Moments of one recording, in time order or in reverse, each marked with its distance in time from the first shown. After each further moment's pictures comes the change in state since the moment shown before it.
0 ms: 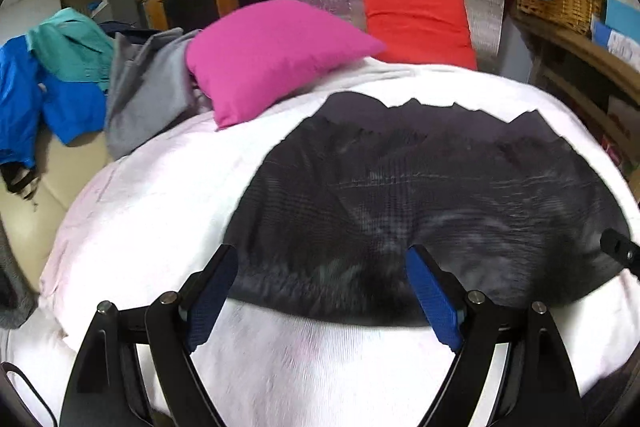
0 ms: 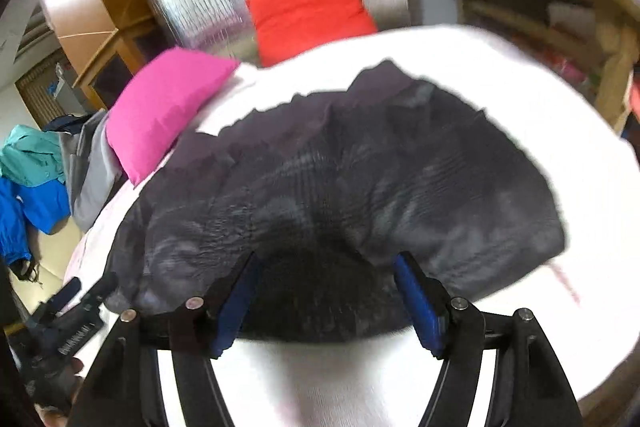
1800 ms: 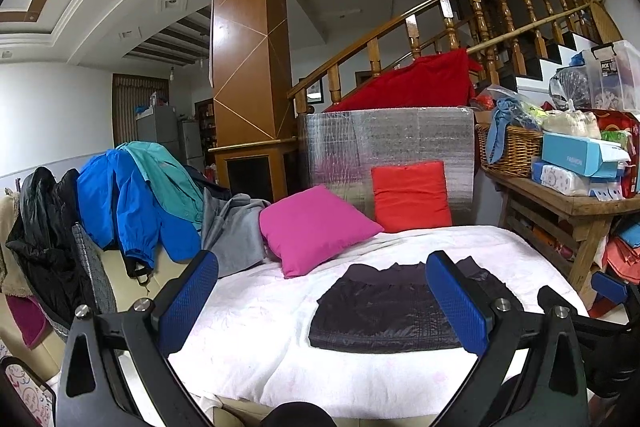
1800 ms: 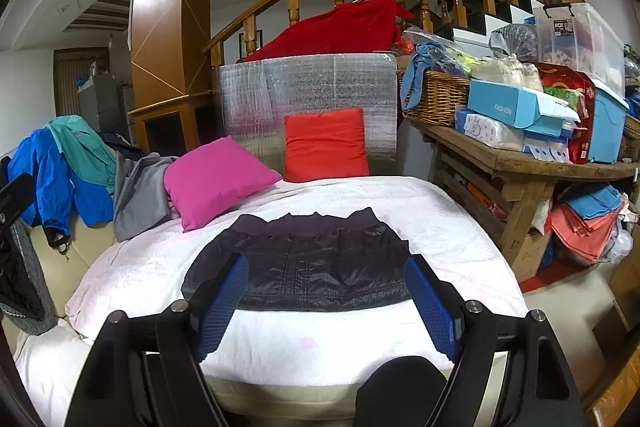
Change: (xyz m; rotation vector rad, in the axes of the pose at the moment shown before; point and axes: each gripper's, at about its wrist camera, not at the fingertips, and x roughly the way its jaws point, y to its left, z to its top) left arm -0.370 0.042 -0.046 -0.031 -0.565 0.045; right arm -0.306 0.083 -0.053 -0.195 -0.359 -0.085
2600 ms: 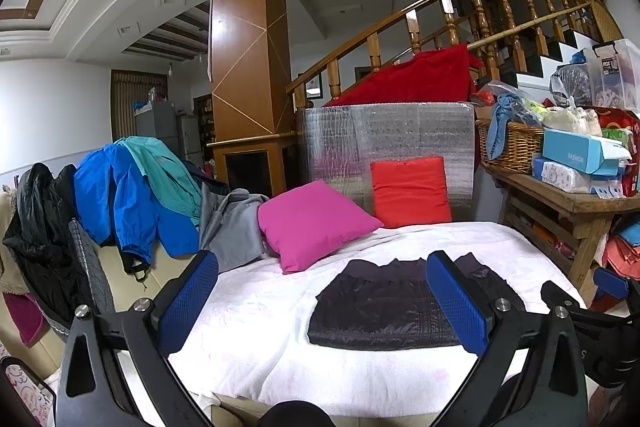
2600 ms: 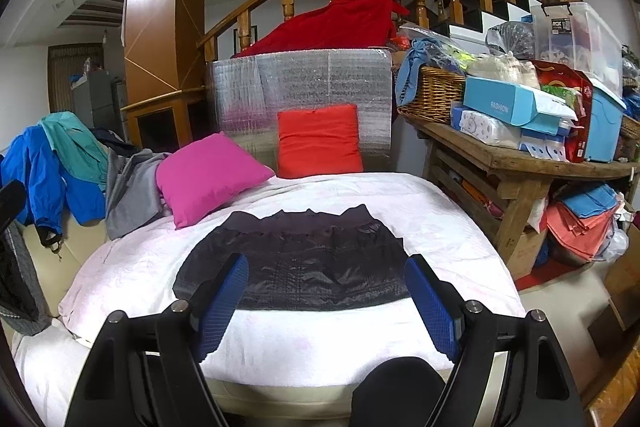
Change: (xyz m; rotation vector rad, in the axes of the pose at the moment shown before) left arm 0.009 0.005 -0.001 -0.001 0.022 -0.009; right arm 0.011 0.004 0.001 -0.003 0.021 -0.033
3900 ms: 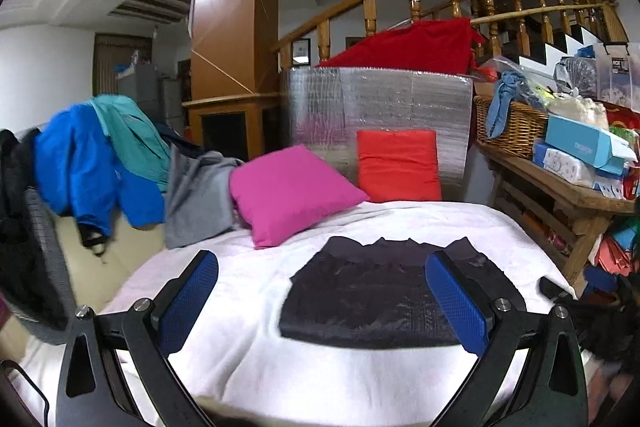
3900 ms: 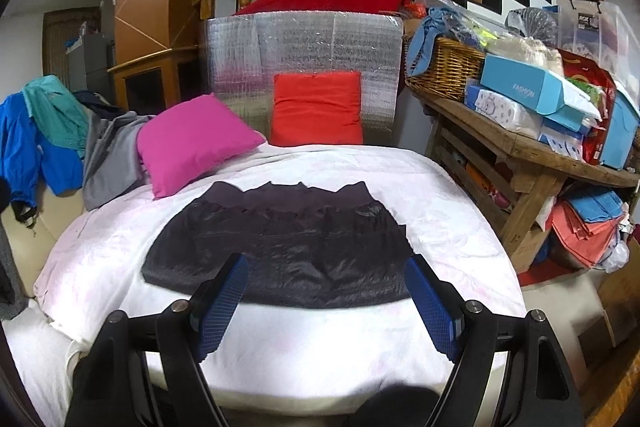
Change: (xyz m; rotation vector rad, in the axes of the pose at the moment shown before) left arm 0.117 -0.005 -0.020 -0.054 0.140 -0.075; right arm 0.114 -0.010 0.011 -0.031 0.129 -0.034
